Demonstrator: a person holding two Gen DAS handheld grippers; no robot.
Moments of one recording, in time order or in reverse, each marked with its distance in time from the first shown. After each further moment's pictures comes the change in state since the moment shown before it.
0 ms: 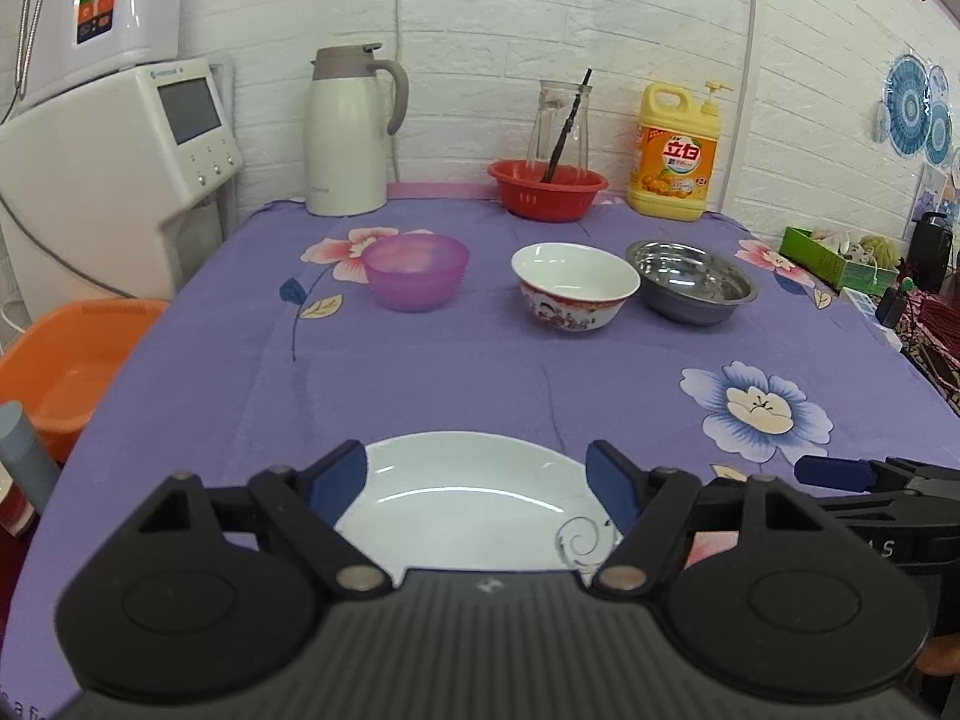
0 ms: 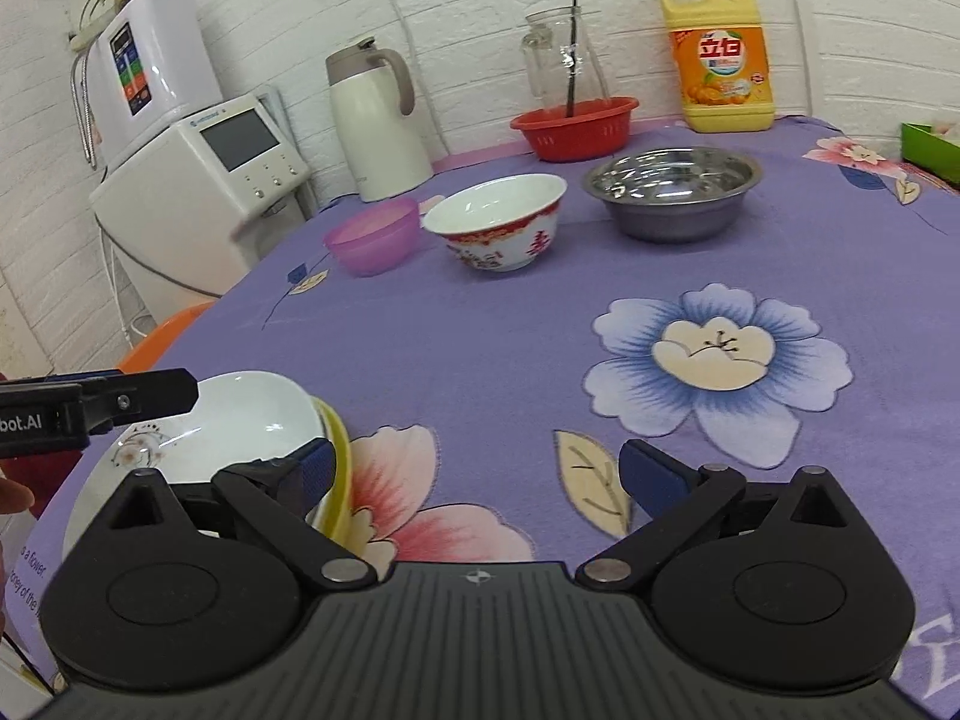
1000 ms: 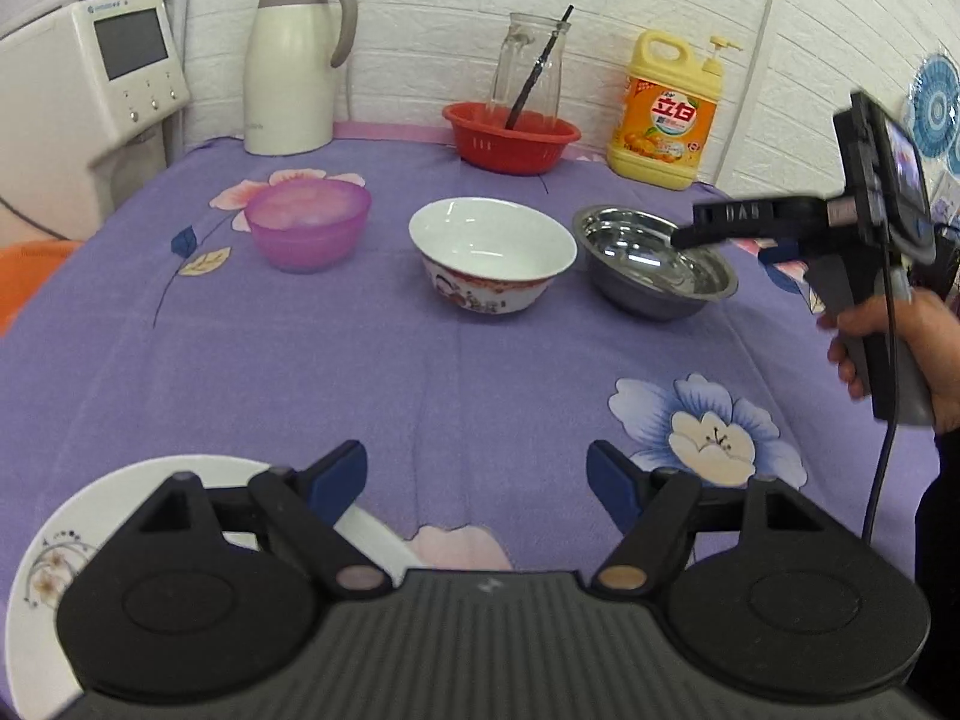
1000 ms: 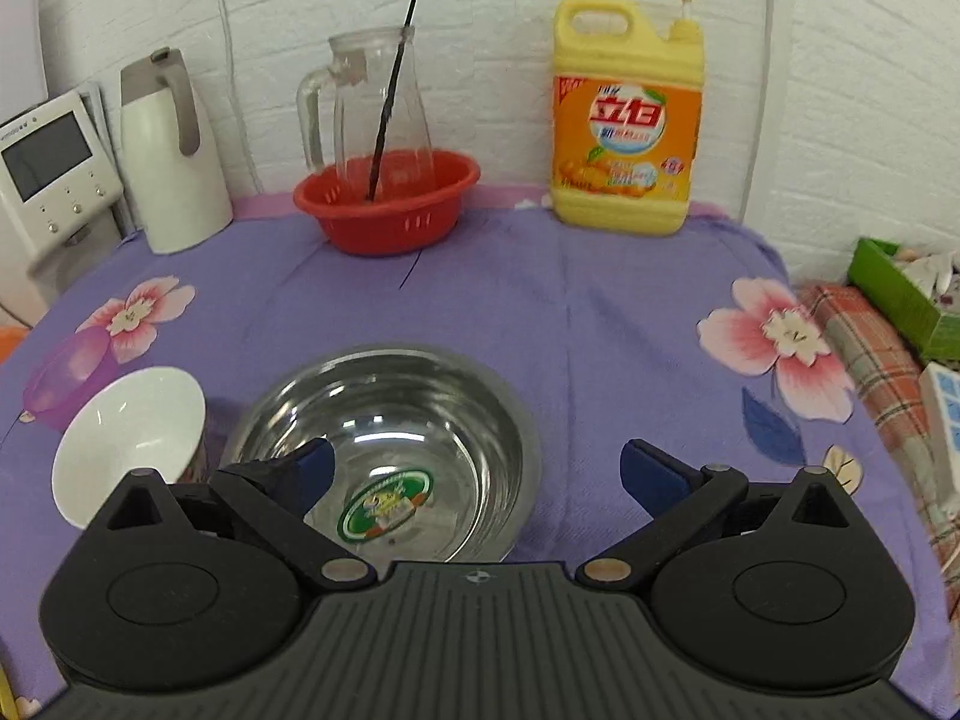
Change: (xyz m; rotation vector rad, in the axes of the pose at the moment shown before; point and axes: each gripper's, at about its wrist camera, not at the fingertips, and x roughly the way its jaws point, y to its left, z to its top) left arm 0.081 -0.067 0.023 -0.103 0.109 -0.027; right arm 0.124 -0.149 0.177 -0.147 0.091 -0.192
